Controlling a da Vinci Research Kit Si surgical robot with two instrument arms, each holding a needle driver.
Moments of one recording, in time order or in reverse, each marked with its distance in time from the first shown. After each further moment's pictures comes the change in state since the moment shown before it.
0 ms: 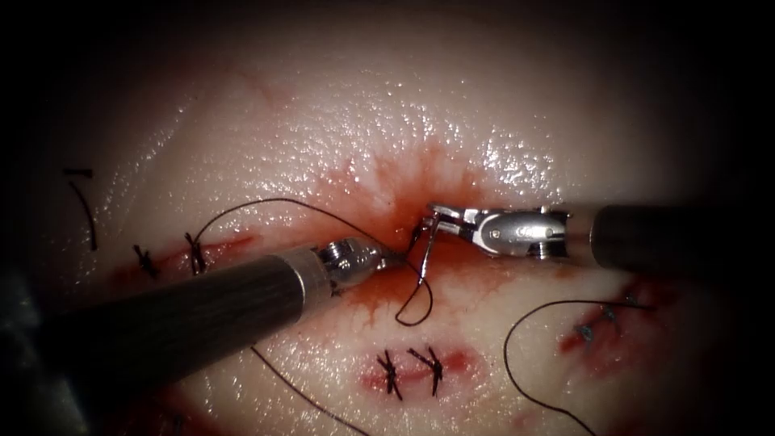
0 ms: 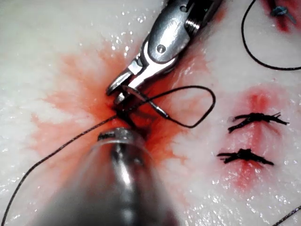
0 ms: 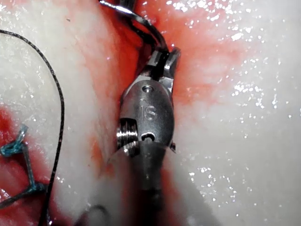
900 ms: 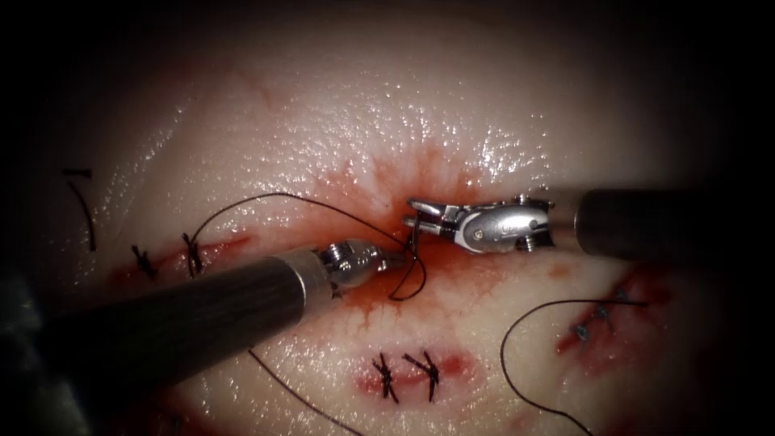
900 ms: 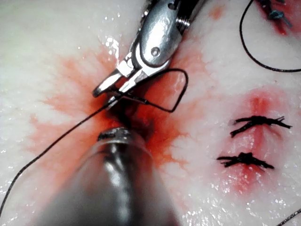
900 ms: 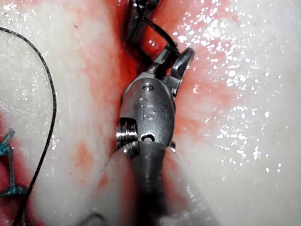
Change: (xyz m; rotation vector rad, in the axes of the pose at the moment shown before) right arm 0.008 -0.001 0.001 -0.070 0.145 -0.212; left arm 0.000 0.000 0.000 0.000 0.000 0.002
